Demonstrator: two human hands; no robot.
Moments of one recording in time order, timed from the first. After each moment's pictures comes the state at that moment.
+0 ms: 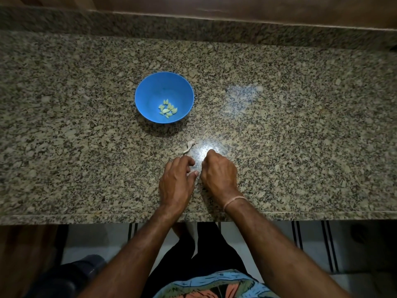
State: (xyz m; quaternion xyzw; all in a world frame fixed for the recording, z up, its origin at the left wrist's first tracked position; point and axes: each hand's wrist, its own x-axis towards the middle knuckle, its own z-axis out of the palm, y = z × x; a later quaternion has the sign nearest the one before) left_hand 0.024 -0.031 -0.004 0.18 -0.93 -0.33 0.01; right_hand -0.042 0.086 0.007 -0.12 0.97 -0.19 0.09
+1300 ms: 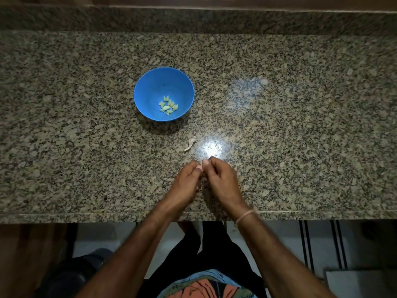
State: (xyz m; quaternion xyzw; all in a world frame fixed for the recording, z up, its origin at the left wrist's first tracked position) left_hand 0.014 -0.022 0.036 0.26 -0.66 -0.67 -0.22; right_hand -0.021 0.102 0.014 -0.01 0.82 -0.53 0.21
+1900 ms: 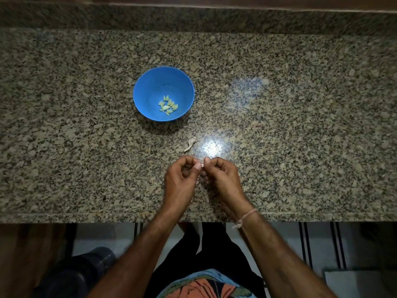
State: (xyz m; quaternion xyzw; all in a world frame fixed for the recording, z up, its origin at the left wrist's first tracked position) left_hand 0.018 -0.022 0.028 0.28 -0.74 -0.61 -0.01; right_hand -0.025 0.101 0.018 0.14 0.61 -0.72 0.29
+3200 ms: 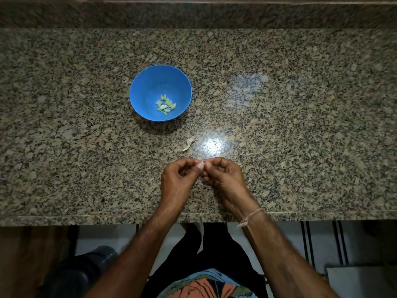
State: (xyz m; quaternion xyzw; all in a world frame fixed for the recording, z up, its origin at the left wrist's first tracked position) left_hand 0.014 -0.025 0.022 0.31 -0.73 -0.61 -0.03; right_hand -0.033 0.115 0.003 0.20 0.53 -0.76 0.33
